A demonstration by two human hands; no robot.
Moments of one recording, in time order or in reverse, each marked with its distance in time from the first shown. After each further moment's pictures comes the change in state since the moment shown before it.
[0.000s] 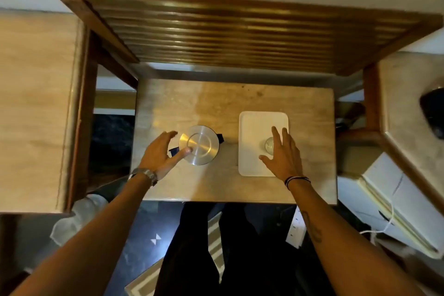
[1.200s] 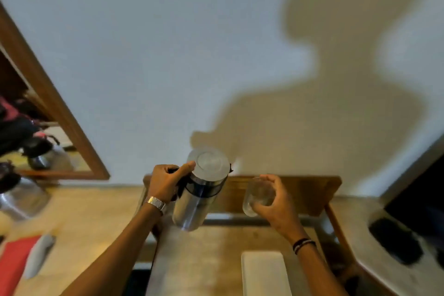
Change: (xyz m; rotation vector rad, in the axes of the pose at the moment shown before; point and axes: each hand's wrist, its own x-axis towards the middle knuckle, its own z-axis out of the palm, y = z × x) left_hand -0.101 0.289 -0.270 -0.615 0.518 0.399; right_hand -0.138 -0.119 -0.299 0.809 0.492 -0.472
